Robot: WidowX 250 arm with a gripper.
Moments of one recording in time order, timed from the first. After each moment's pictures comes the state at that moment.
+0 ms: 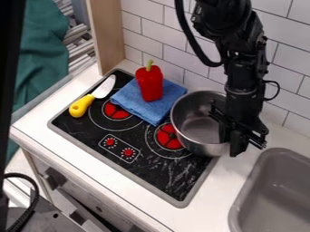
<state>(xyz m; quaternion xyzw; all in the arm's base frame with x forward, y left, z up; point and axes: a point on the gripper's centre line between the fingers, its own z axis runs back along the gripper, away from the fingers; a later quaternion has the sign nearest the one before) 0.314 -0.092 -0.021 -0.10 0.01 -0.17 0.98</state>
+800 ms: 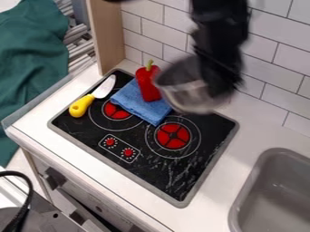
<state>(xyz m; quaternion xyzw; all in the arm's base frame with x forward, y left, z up) 0.283 -0.037 0.117 -0.07 -0.15 -0.22 0.96</state>
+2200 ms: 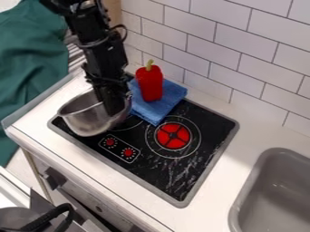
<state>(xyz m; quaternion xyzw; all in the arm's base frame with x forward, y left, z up) 0.245 0.089 0.029 -0.12 -0.02 -0.07 0.99</state>
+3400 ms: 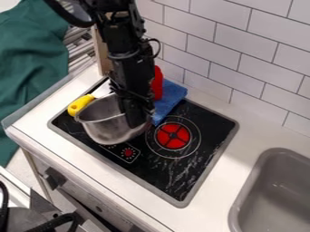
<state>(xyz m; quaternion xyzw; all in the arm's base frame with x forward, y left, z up) 0.247 0.040 0.028 -0.09 -0.01 -0.13 0.99</state>
